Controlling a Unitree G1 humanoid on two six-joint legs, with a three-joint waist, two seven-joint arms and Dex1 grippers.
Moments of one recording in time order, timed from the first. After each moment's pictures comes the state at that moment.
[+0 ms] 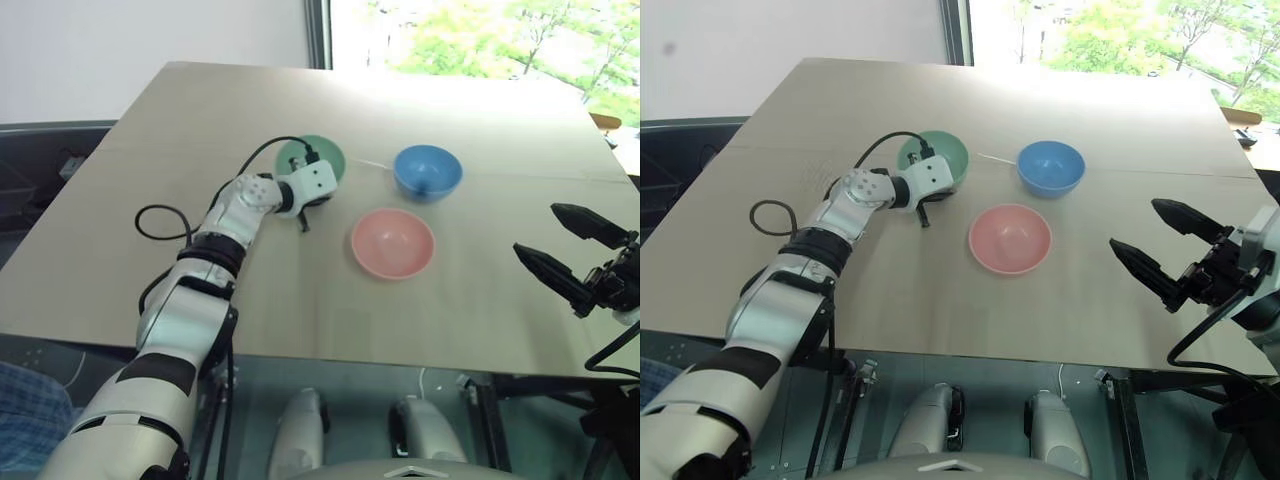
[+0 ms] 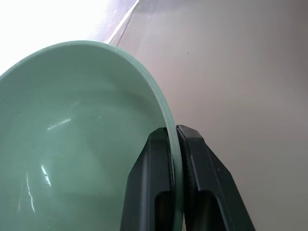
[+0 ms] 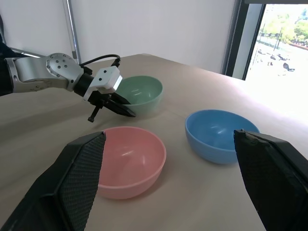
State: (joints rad) left arm -1.06 0.44 -0.31 0.97 0.28 -0.19 -0.78; right arm 0.13 -0.67 -0.60 -0.61 0.83 0.50 0.80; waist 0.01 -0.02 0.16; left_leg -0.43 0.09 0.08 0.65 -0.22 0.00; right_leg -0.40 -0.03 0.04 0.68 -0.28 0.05
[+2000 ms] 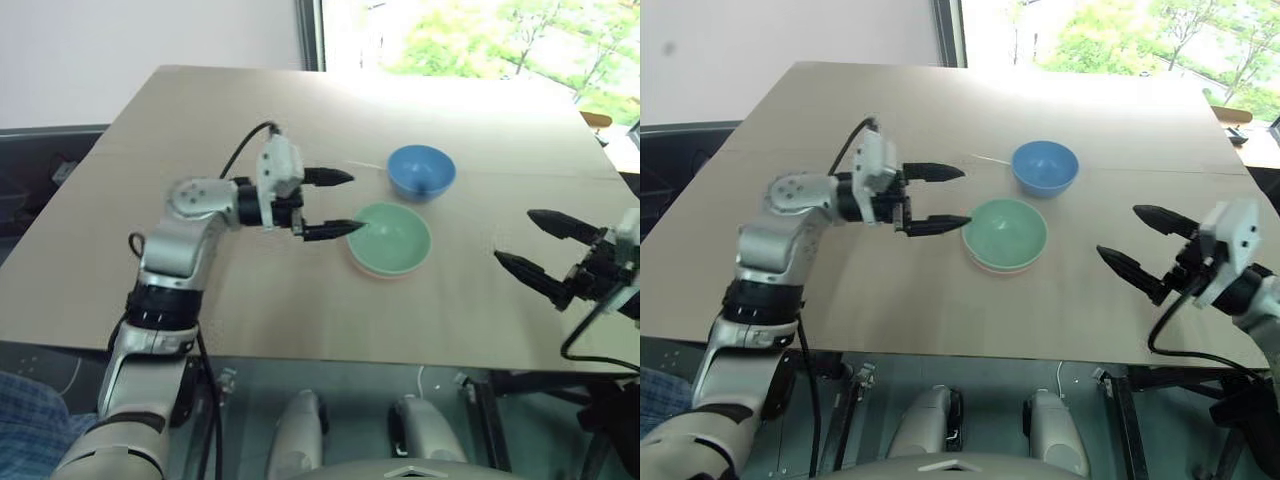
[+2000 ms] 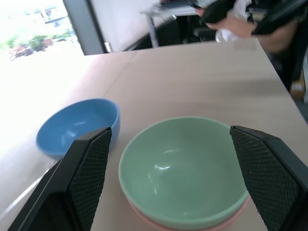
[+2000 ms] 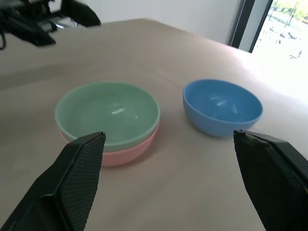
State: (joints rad) left arm -0.65 0.55 0.02 -0.02 -0.44 0.43 -1.16; right arm 0.02 -0.79 -0.38 -0.43 0.64 0.44 0.84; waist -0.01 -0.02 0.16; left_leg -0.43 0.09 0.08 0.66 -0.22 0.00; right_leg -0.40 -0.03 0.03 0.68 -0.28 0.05
